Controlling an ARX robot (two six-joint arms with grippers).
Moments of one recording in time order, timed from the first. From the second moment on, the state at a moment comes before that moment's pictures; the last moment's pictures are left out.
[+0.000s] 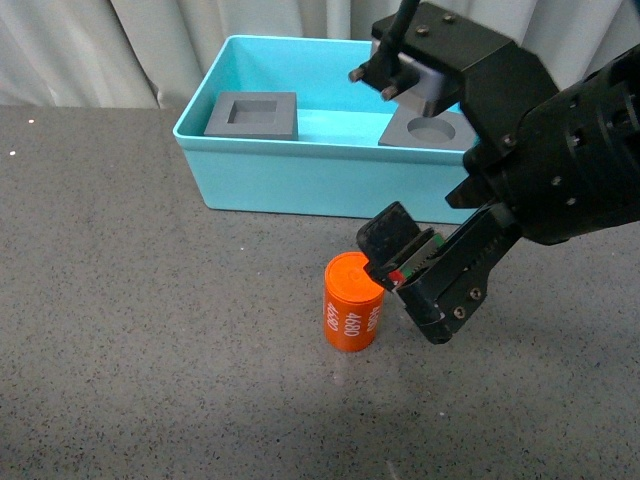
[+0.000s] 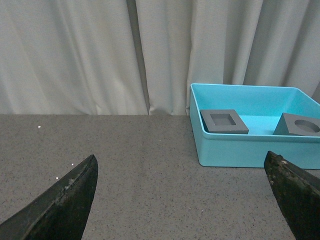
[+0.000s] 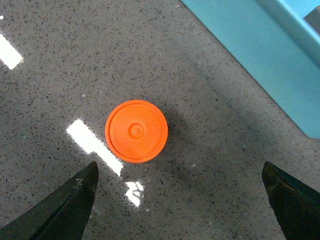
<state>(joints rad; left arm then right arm) 0.00 0.00 0.02 0.00 0.00 0.00 0.47 1.68 0.87 -0.13 -0.19 -0.32</state>
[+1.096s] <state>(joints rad) 0.00 0.00 0.02 0.00 0.00 0.00 0.59 2.06 1.11 -0.20 -0.12 -0.25</state>
